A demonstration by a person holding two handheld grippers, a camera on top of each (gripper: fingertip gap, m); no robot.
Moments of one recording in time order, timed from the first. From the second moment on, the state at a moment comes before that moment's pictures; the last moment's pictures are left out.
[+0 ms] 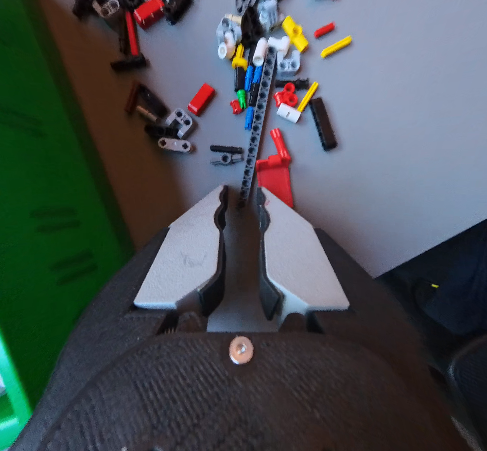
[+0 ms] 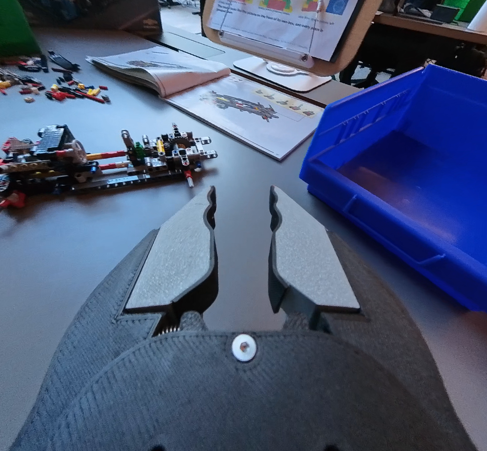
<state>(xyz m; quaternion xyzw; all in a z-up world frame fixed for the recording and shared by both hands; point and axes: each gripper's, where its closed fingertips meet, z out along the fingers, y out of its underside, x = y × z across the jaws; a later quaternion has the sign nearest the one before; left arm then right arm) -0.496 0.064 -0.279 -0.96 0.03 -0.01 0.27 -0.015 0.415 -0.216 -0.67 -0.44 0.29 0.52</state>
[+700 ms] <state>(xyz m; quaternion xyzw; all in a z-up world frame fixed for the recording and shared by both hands) -0.475 0.080 -0.191 -0.88 0.08 0.24 0.39 -0.155 0.242 -0.206 -0.63 -0.55 0.31 0.44</state>
